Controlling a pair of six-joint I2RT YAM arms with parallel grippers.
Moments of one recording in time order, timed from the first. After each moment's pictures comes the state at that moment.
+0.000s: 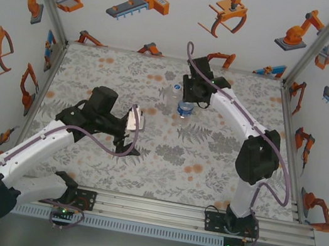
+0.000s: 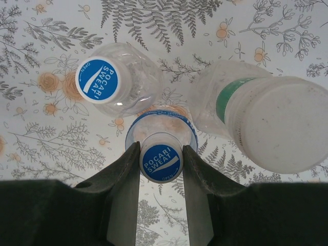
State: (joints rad) left arm -0.62 1.07 0.91 -0.58 0.73 0.69; right arm 0.55 1.90 1.70 -0.68 0.11 0.23
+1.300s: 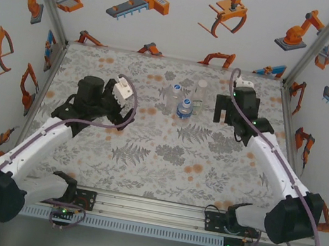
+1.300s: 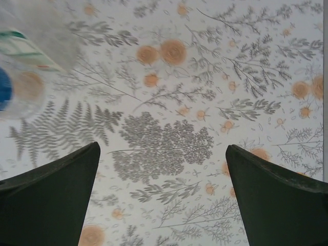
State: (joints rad) left arm -0.40 1.09 0.80 -0.23 0.23 0.34; right arm 0.30 1.25 0.97 -0.43 0.30 0.09
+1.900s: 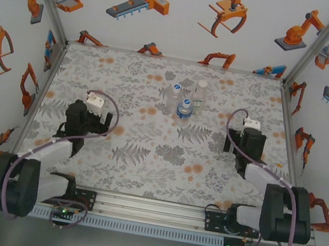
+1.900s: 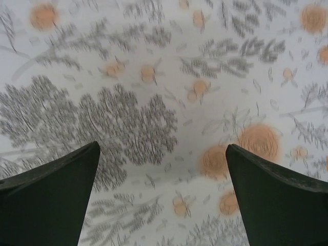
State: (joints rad) left arm -0.15 1.18 0.31 0.40 0.04 0.19; right arm 0.07 1.29 0.39 0.31 0.21 -0.02
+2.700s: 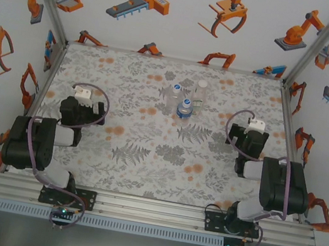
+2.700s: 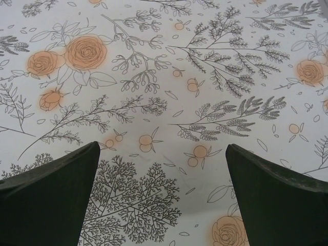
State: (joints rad) left arm 0.02 1.55 0.36 0.80 0.18 0.03; right arm -0.01 1.54 0.34 0.81 0.16 0.02
